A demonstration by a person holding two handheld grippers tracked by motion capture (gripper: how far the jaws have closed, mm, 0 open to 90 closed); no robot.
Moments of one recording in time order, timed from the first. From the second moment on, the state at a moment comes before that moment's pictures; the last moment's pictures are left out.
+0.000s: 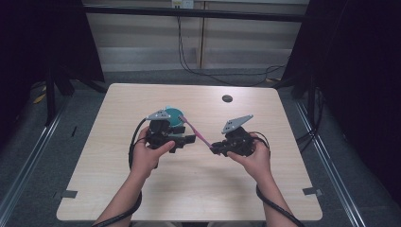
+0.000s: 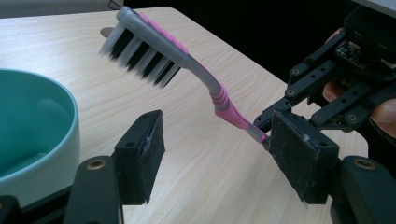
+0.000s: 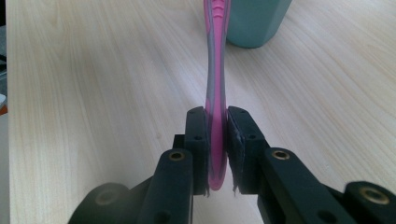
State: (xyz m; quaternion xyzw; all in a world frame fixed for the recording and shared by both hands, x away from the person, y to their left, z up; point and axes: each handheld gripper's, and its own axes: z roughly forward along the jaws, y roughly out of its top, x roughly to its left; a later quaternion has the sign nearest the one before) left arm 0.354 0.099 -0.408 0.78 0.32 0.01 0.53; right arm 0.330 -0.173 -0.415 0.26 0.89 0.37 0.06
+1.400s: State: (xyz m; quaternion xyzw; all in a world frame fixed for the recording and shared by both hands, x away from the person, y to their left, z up) left arm 0.361 0.102 -0.401 0.76 0.34 -0.02 0.56; right arm 0.331 -0.165 -0.417 0.26 0.89 0.38 0.06
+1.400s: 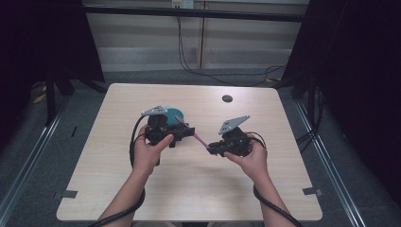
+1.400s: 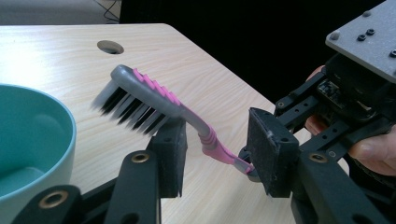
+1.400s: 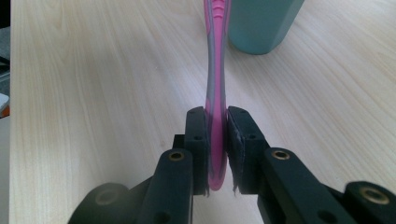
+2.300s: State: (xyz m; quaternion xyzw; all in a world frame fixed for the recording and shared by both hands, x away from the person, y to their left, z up) left arm 0.366 0.102 -0.403 0.74 0.36 -0.04 0.57; right arm 0.330 -0.163 -0.418 0.25 0.88 0.39 0.06
